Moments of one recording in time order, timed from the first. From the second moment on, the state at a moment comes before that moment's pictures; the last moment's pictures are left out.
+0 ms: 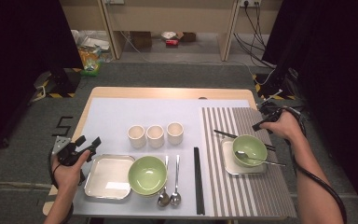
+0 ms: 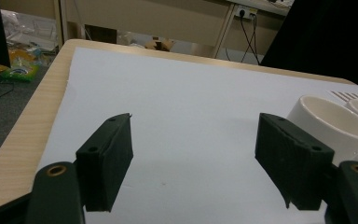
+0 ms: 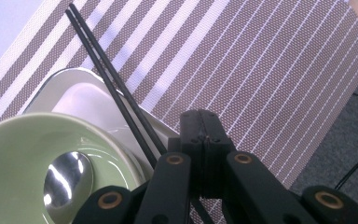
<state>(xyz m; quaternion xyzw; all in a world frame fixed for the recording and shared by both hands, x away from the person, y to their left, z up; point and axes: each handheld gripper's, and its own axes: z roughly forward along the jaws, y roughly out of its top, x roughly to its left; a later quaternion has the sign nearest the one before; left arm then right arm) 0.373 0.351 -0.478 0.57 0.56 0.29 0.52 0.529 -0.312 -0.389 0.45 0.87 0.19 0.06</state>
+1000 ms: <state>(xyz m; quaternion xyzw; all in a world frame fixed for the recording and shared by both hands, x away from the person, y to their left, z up) 0.373 0.352 -0.476 0.57 0.56 0.29 0.53 0.539 -0.268 -0.380 0.60 0.78 0.17 0.08</state>
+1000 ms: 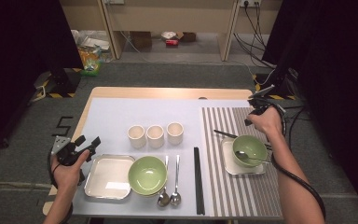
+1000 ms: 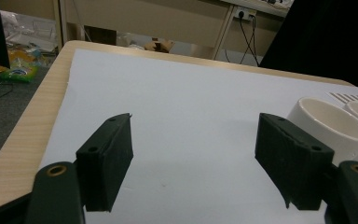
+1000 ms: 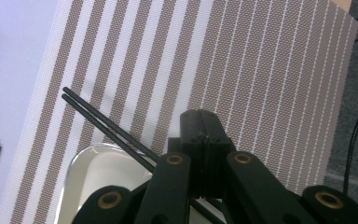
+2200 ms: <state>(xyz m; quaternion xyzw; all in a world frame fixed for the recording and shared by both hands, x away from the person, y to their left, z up) 0.373 0.352 -0.476 0.57 0.56 0.29 0.53 0.544 -0.231 -0.387 0.66 0.73 0.15 0.06</state>
